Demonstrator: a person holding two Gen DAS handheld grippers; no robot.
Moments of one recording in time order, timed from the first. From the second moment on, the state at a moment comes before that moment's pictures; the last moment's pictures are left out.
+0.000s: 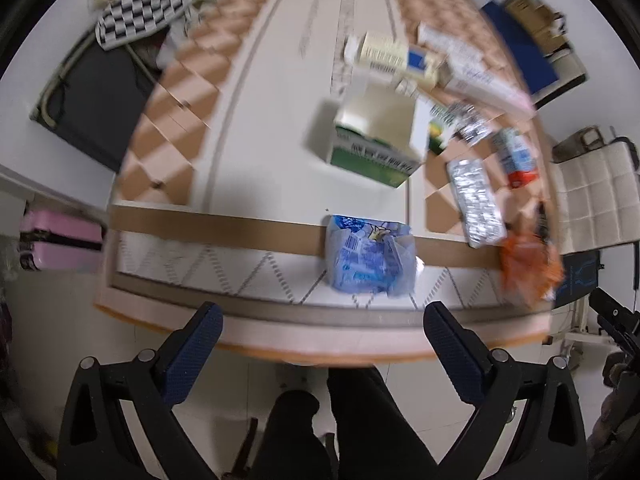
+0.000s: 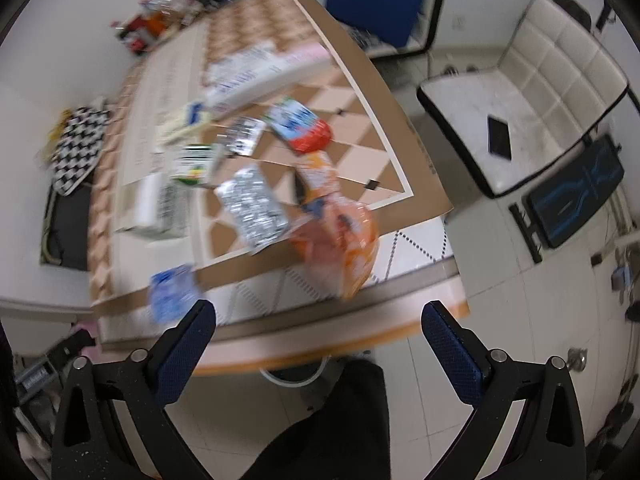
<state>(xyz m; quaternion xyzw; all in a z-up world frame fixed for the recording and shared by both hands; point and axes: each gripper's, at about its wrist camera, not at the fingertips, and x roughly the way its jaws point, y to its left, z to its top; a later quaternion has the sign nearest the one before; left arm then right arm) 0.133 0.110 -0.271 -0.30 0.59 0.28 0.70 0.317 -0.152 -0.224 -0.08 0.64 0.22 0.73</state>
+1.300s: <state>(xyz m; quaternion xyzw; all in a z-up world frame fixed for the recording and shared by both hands) 0.025 0.049 -0.259 -0.21 0.57 0.29 0.74 0.166 -0.131 -0.268 -0.08 0.66 0.27 0.70</state>
